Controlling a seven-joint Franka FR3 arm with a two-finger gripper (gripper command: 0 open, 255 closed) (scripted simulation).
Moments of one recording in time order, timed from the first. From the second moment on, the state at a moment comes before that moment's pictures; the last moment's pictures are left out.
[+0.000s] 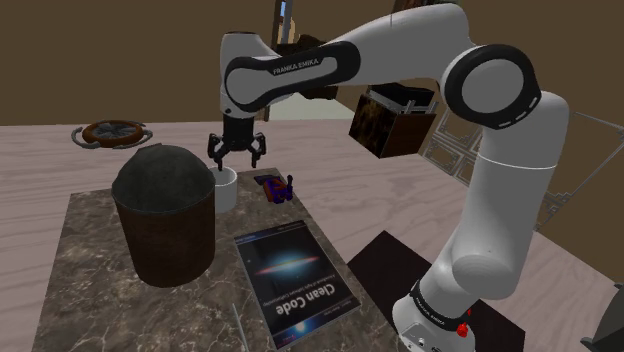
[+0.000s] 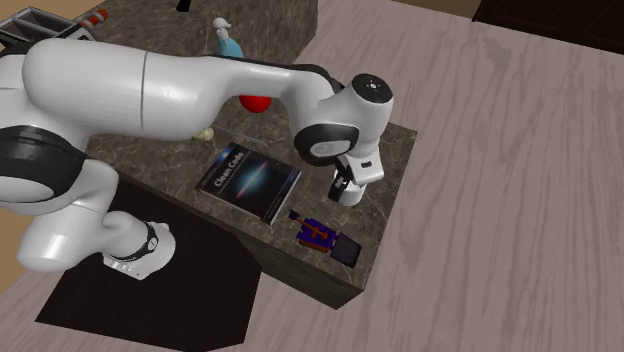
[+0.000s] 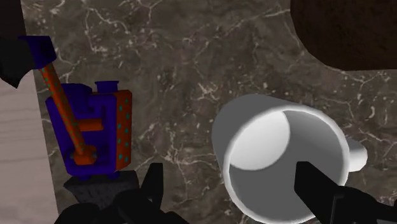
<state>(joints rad) 0.12 0.29 0.24 -1.76 -0.05 2.01 0.72</state>
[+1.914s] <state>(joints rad) 0.12 0.32 0.24 -1.77 -0.06 2.05 0.72</state>
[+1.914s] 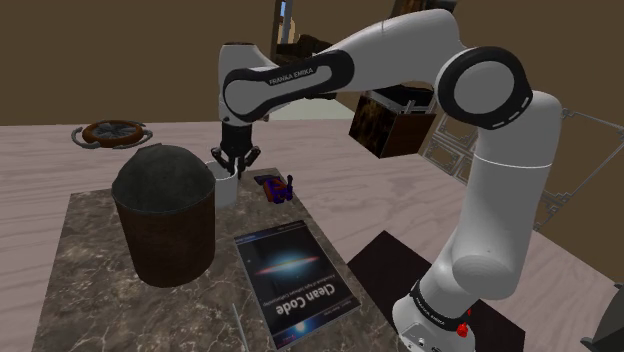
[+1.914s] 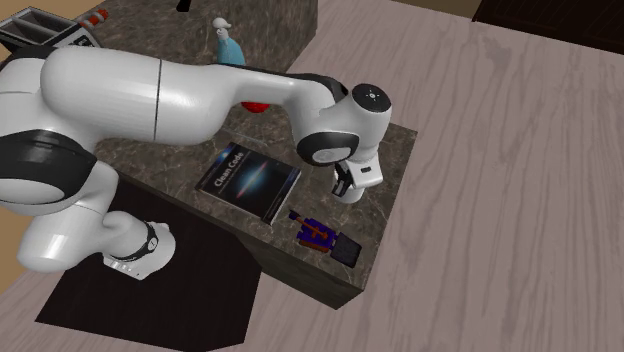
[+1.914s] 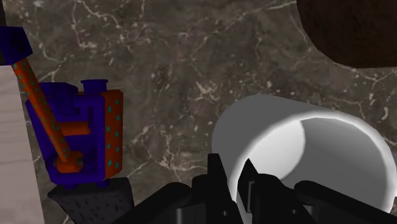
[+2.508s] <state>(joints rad) 0.12 0.28 0.25 -1.70 -0.05 1.94 0.72</state>
